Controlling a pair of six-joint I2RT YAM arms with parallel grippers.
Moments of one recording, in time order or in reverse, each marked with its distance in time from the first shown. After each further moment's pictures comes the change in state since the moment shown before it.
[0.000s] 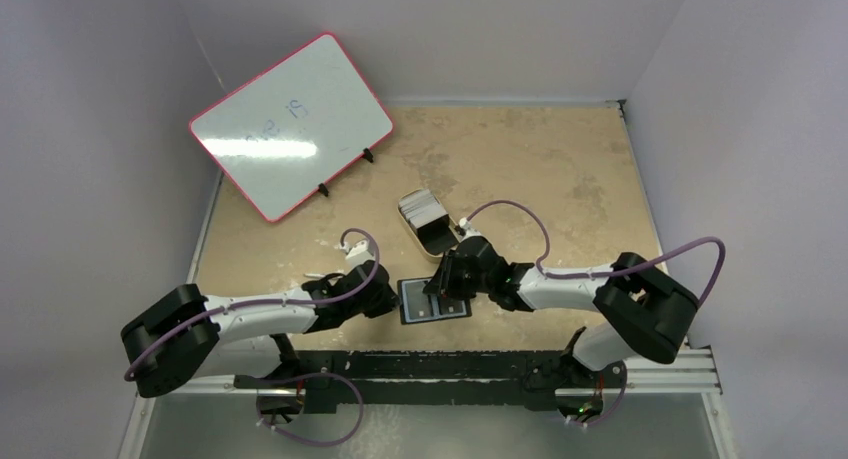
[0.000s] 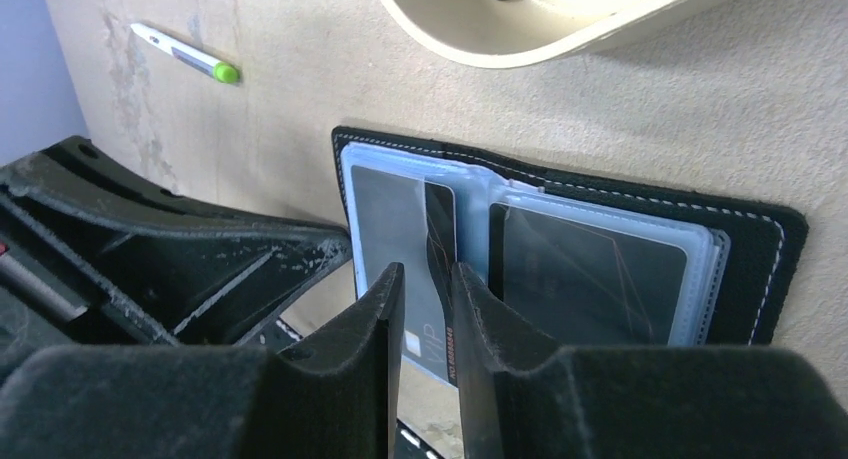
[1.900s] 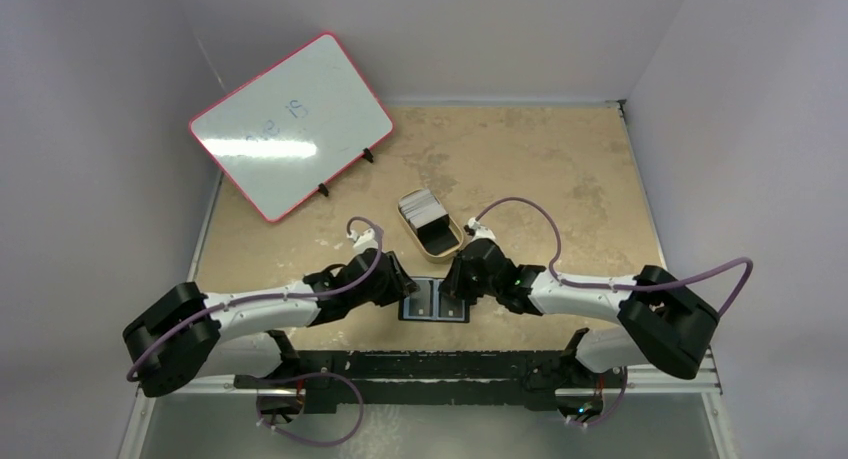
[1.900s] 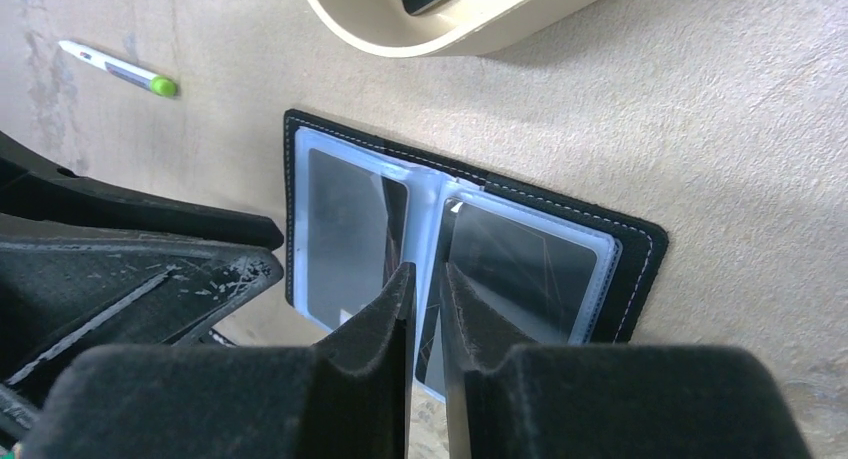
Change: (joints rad) left arm 0.041 0.037 0.060 0.080 0.072 0.026; right arm 0.005 -0.112 -0.016 -0.144 0.131 -0.087
